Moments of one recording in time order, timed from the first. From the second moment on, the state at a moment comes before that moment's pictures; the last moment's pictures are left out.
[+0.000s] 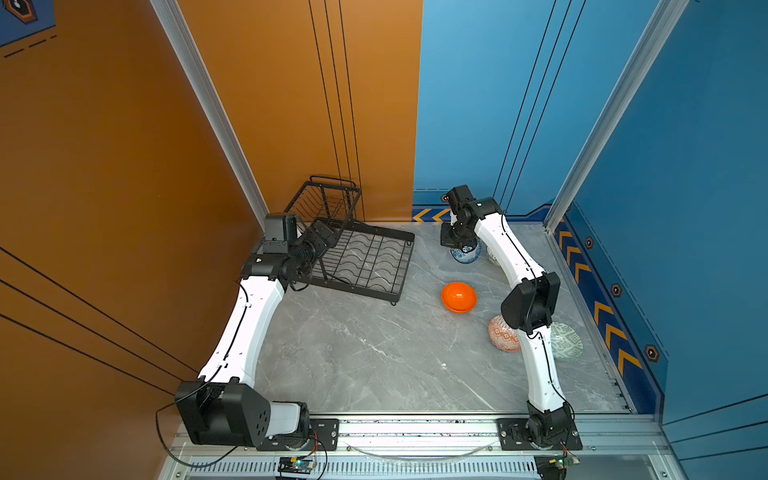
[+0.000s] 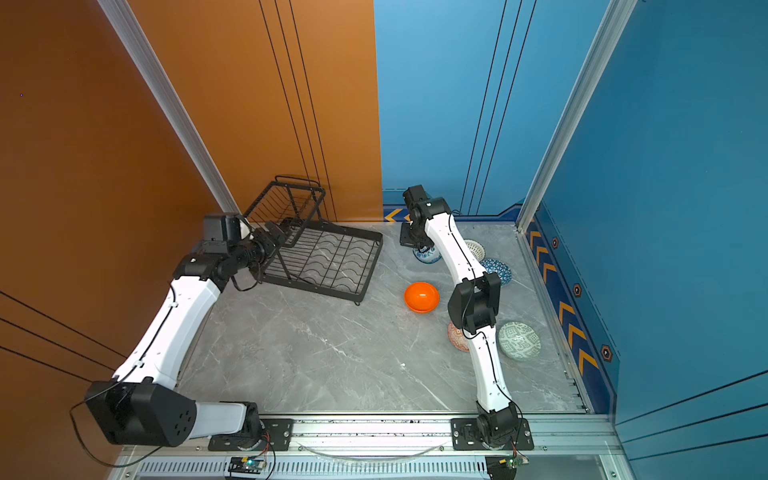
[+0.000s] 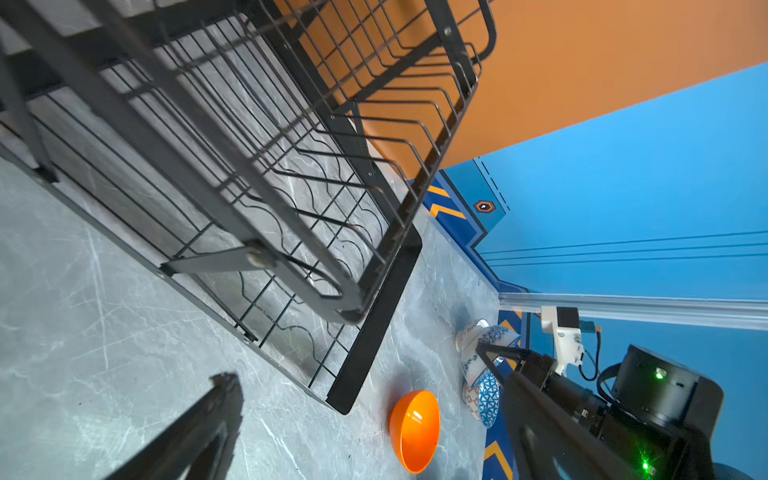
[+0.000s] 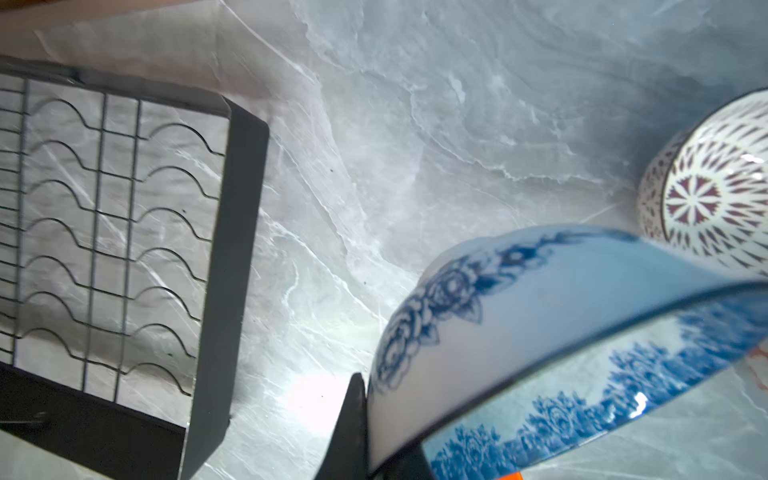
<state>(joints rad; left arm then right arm) -0.06 1.37 1.38 -0.62 0.24 -0.89 0.36 2.35 2.49 -1.31 0.04 0.41</state>
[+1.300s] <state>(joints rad) -0.13 1.49 1.46 -0.60 0.24 -0.85 0.39 2.57 2.56 -1.35 0.12 0.33</state>
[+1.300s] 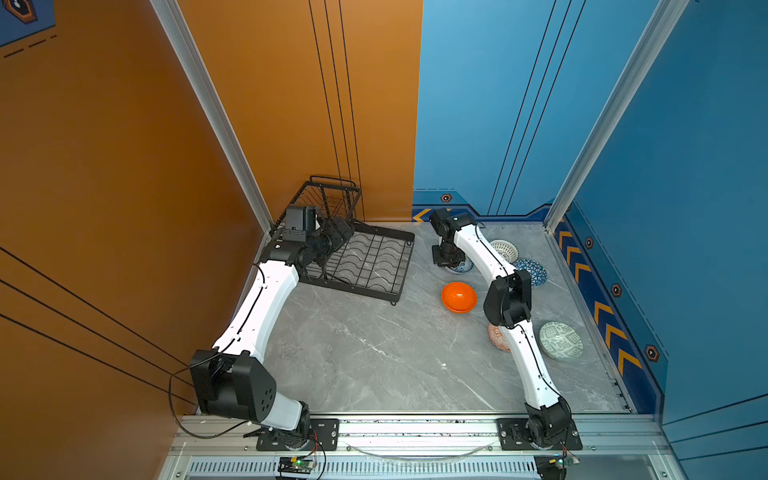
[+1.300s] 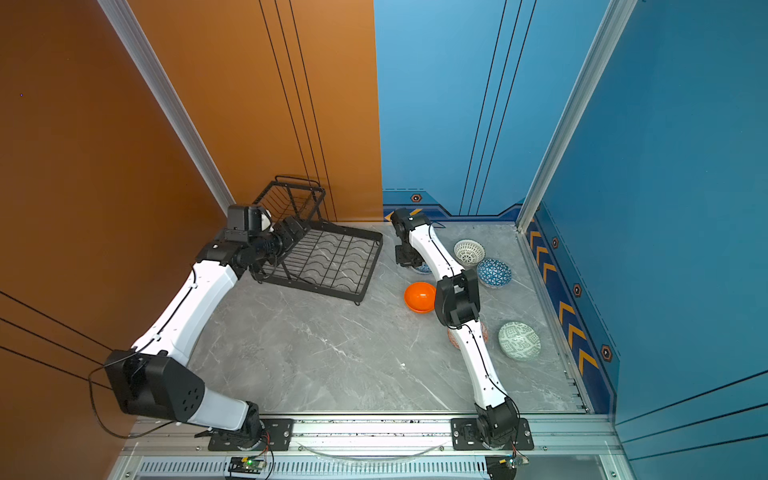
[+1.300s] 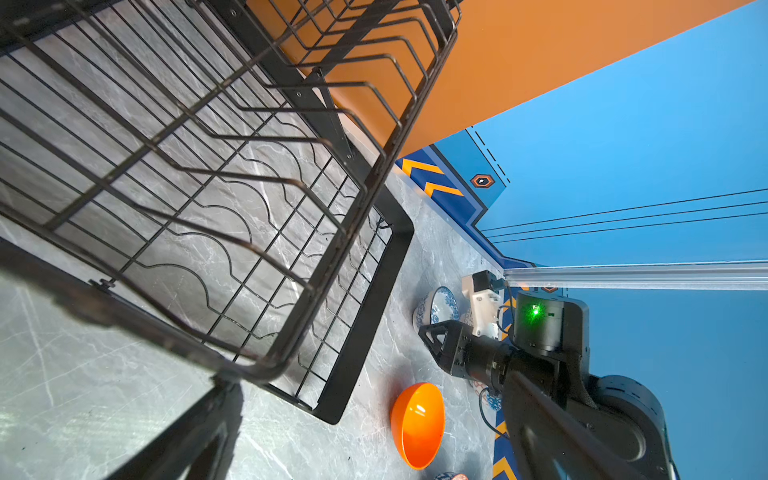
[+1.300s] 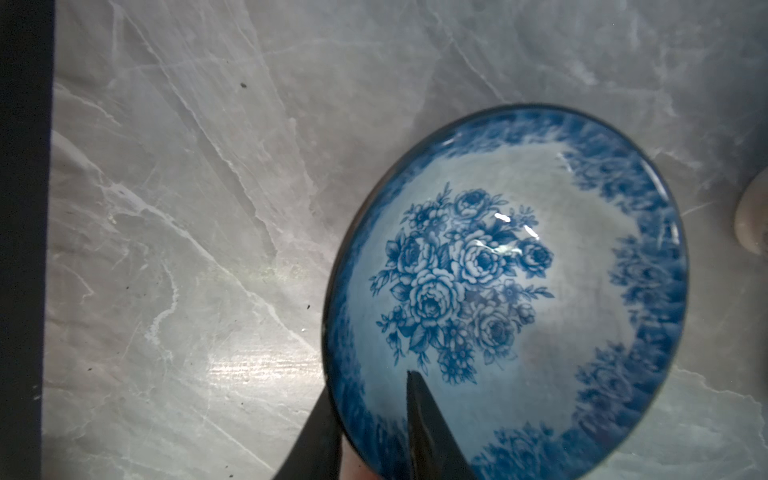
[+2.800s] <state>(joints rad) 0.00 1.36 1.39 -0.60 0.24 -0.78 0.63 2.59 2.58 -1.24 -0.09 0.58</state>
